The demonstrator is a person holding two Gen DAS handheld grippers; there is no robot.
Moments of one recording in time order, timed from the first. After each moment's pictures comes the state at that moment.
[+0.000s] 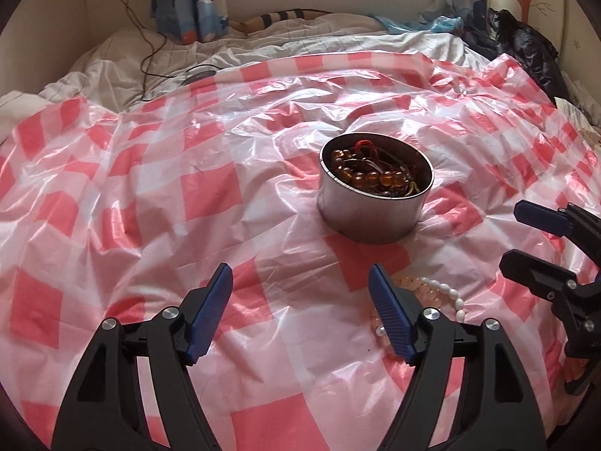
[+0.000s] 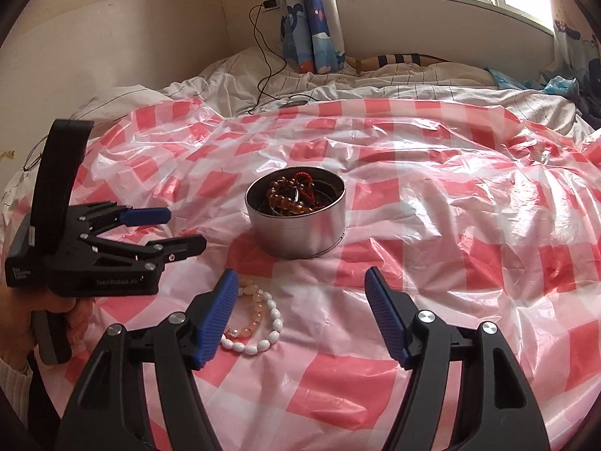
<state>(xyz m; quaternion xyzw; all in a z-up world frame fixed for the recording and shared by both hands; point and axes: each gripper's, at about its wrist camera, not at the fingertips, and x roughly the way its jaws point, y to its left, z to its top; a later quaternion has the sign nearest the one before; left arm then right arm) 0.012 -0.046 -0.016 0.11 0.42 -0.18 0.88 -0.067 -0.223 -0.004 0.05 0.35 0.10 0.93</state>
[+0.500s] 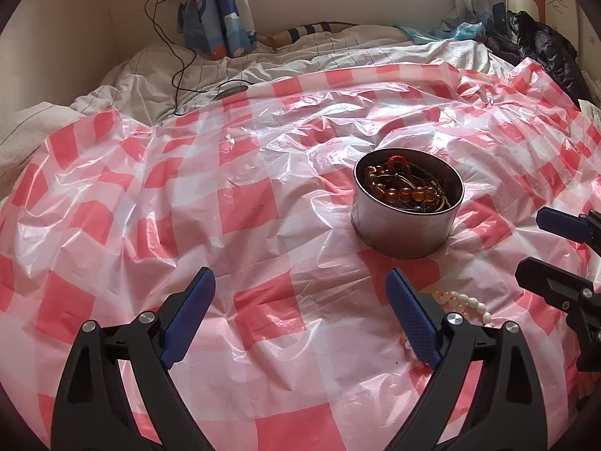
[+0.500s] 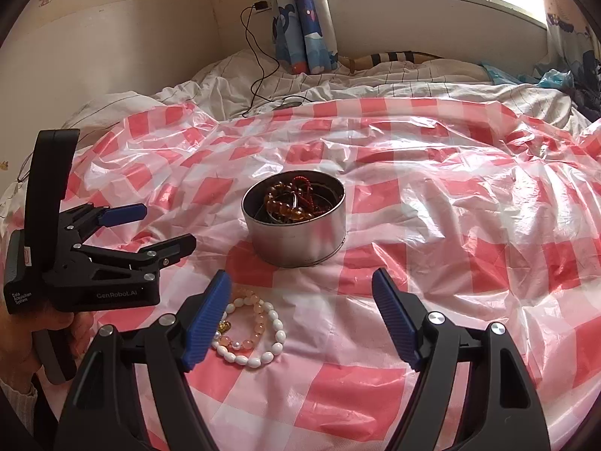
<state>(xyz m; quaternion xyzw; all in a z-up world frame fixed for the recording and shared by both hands) 0.013 -0.046 -0.006 0.13 0.39 -0.13 0.90 -0.059 -0.221 -0.006 0.06 0.36 0.09 0.93</state>
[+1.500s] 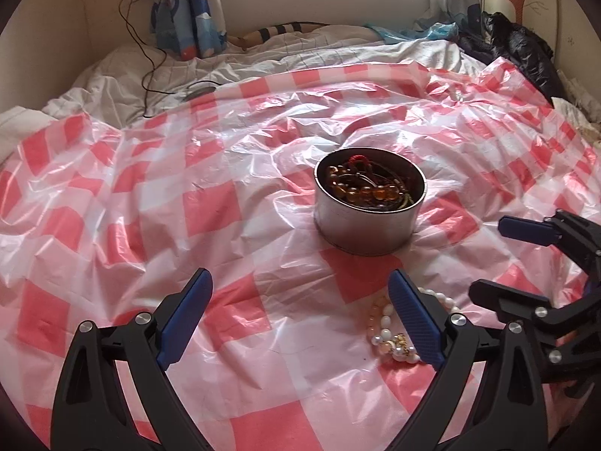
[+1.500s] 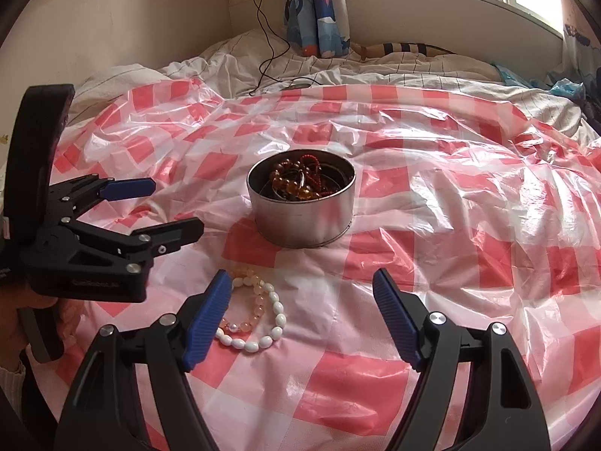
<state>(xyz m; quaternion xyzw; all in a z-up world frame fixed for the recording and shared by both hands) 0.011 -0.046 -0.004 0.10 0.40 -0.21 0.89 -0.056 -0.213 -0.015 0.02 0.39 0.10 0.92</state>
